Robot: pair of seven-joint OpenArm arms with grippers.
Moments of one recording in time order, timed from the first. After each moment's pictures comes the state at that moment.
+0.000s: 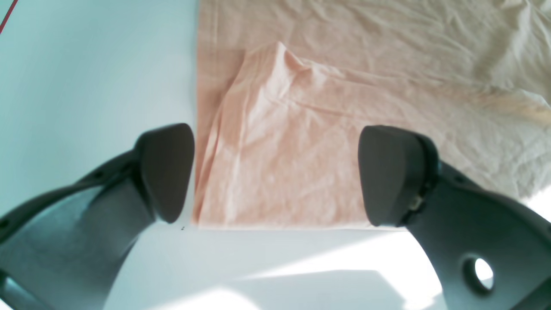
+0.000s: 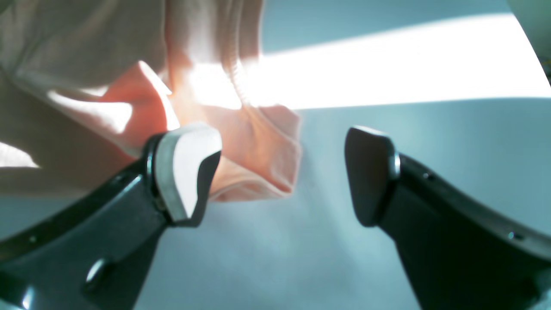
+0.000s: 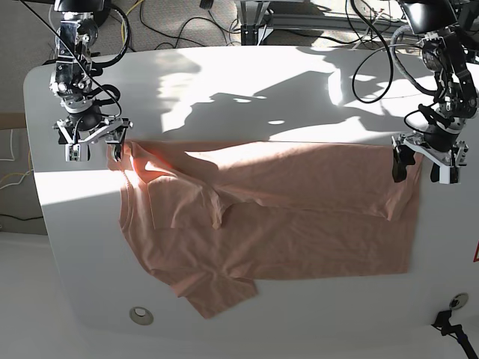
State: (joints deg) left arm 7.4 -18.6 -26.9 90.5 -25.8 -26.4 33.9; right arm -14.7 20.6 13.6 88.4 22.6 10.9 -20.9
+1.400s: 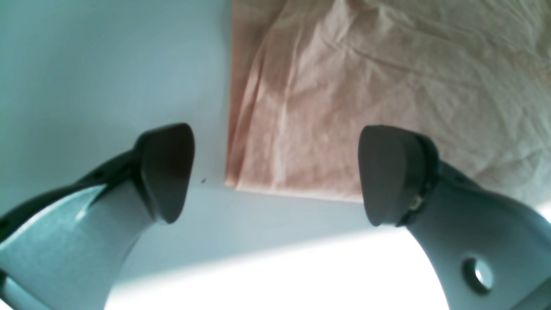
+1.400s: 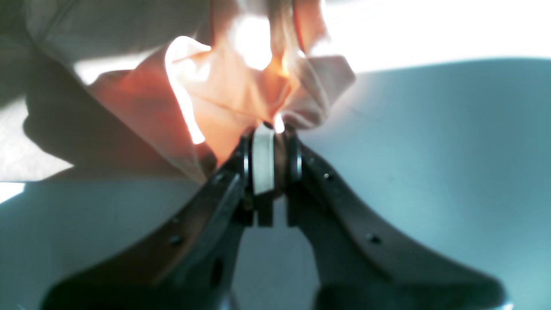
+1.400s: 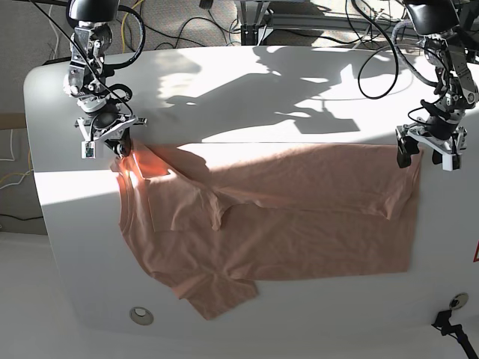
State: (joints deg) left arm 7.4 -20.3 -26.9 78.0 -25.9 -26.4 28.5; right arm -10.3 15.6 14.4 77.0 22.8 20.1 -18.5
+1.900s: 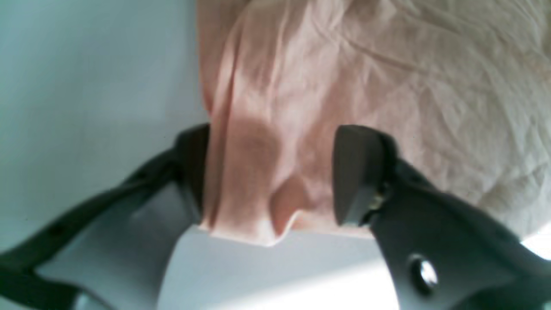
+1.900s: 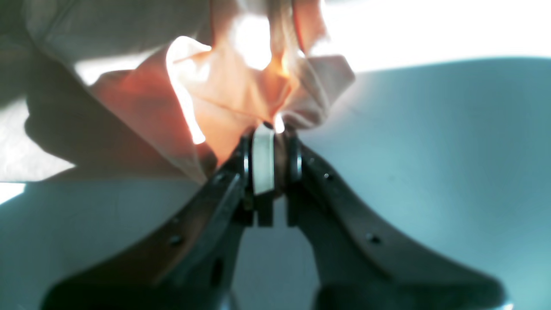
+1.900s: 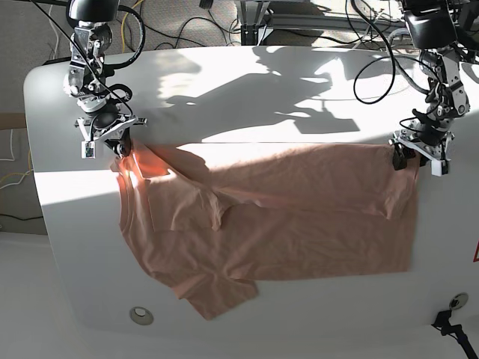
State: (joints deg) left arm 2.3 -21.1 -21.3 67.7 -26.6 -26.4 25.8; right arm -10.3 15.6 14.4 77.0 23.0 20.0 -18.6
